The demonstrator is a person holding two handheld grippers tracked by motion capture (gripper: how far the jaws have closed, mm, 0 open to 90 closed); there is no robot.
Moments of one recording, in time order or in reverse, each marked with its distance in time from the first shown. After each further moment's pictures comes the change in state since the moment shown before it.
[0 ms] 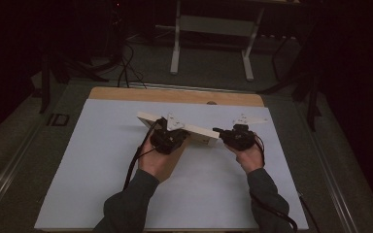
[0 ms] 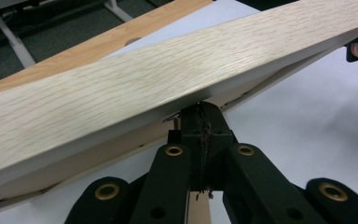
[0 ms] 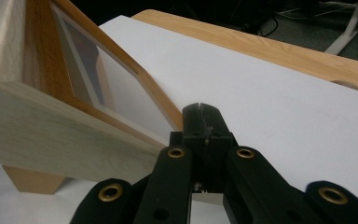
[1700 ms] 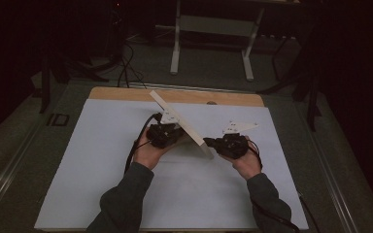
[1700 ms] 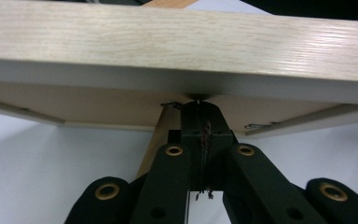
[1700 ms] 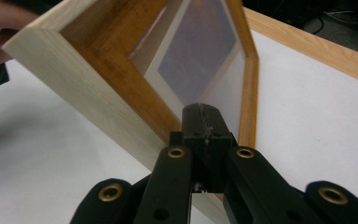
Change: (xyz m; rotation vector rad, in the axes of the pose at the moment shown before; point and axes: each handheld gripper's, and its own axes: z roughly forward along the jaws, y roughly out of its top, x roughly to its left) left arm 0.028 -0.003 0.008 0.009 -0.082 0.007; right arm 0.034 0.000 0.000 0.075 0.126 -0.155
